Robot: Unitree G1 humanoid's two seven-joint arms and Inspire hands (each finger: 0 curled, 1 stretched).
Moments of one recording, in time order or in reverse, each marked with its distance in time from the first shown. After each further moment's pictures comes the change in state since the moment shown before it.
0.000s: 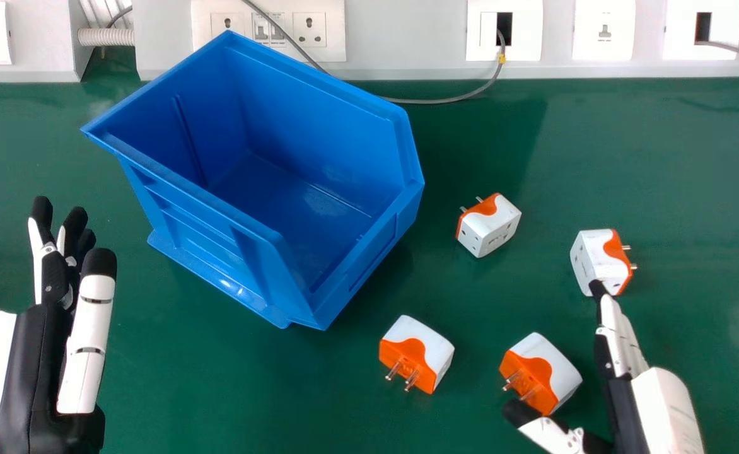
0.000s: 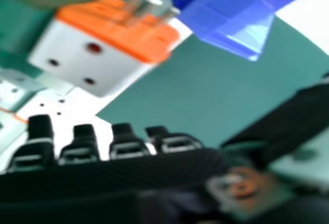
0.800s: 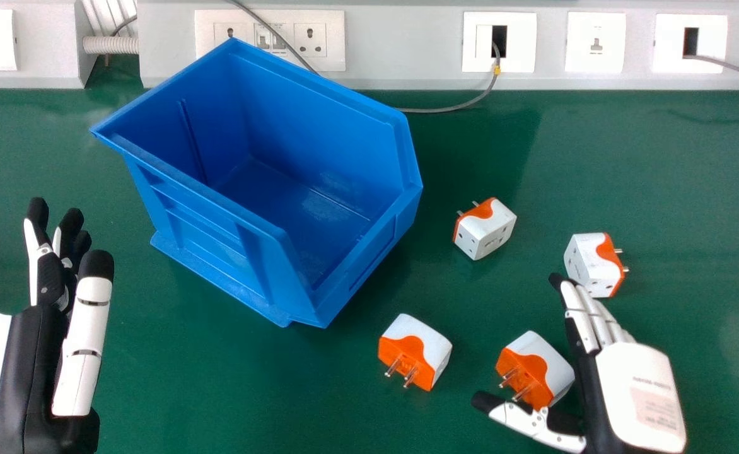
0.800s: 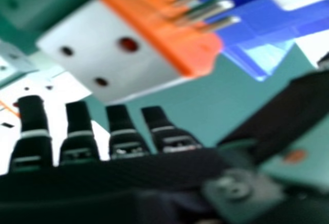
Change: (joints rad) left arm 0.007 0.013 0.002 -0.014 0.000 0.001 0.006; right arm -0.190 -0.022 0.179 0.156 -0.056 0.291 -0.171
